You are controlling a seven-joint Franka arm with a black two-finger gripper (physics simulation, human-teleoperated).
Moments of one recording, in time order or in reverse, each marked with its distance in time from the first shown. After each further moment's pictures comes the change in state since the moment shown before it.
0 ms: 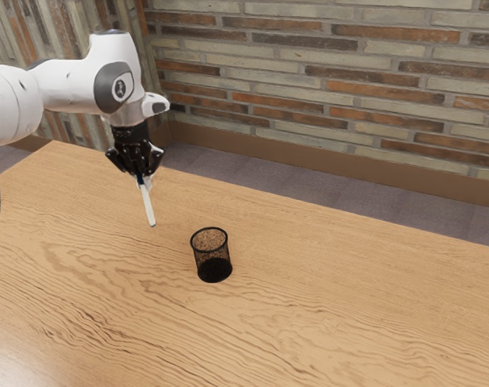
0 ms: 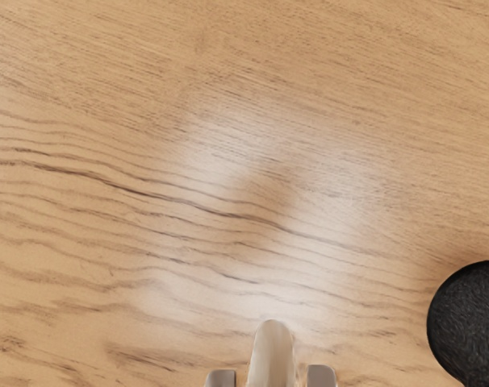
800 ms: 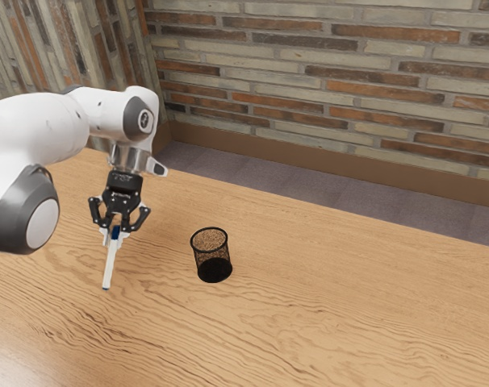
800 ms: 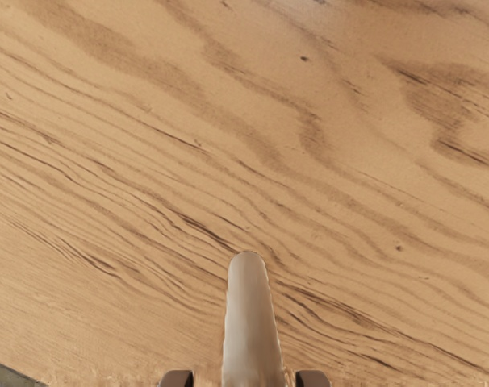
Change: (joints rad) arm 0.062 0.286 0.013 0.171 -0.003 -0.588 -0.104
